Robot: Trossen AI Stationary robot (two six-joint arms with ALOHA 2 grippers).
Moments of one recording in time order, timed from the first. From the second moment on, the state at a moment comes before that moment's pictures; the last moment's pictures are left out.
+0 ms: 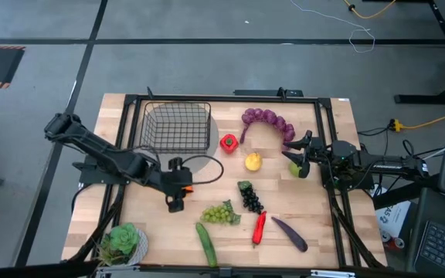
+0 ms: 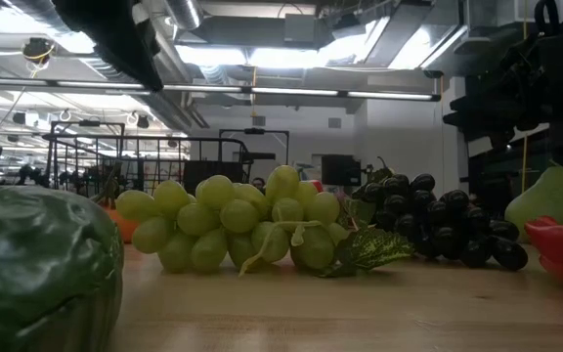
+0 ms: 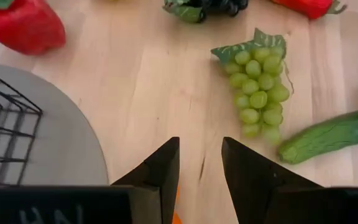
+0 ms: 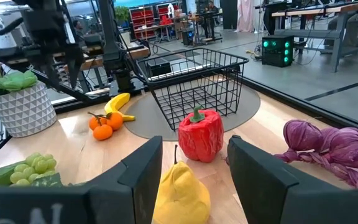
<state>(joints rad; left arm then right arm) -0.42 1.31 0.94 -0.48 -0.32 -0.49 -0.08 0.11 0.01 0.04 0.16 0.20</state>
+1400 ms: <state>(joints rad) -0.43 1.52 0.94 -0.65 -0.35 -0.53 -0.08 0.11 0.01 0.04 0.16 0.20</state>
